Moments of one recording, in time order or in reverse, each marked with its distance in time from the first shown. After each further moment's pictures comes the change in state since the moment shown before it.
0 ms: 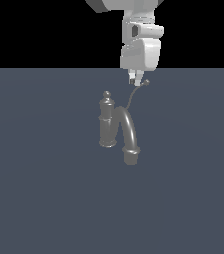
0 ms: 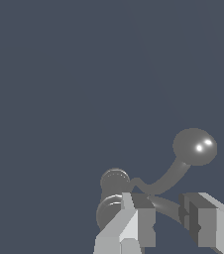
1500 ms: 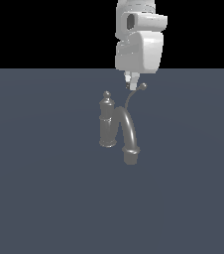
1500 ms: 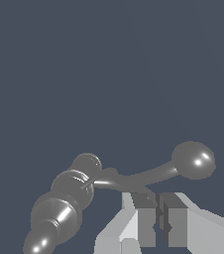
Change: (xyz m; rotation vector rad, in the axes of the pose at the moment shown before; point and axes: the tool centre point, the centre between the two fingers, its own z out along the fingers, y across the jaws) arm -0.038 0.068 0.001 0.003 0.006 -0.001
